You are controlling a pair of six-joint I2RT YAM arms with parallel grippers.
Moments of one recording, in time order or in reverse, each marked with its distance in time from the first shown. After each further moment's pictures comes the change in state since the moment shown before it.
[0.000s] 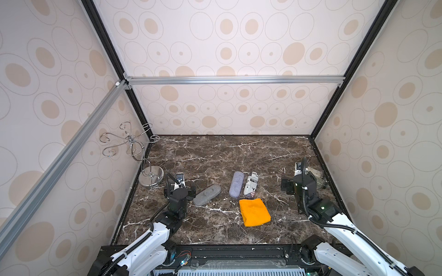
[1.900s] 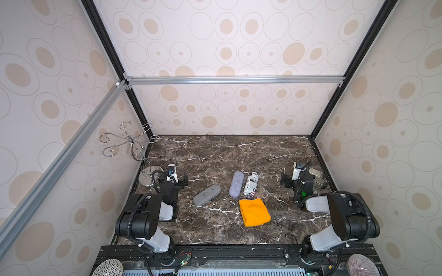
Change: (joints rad) left arm 0.383 0.668 0.023 0.883 0.472 0.092; right arm -0.429 0.702 -0.217 1.072 -0.537 -0.114
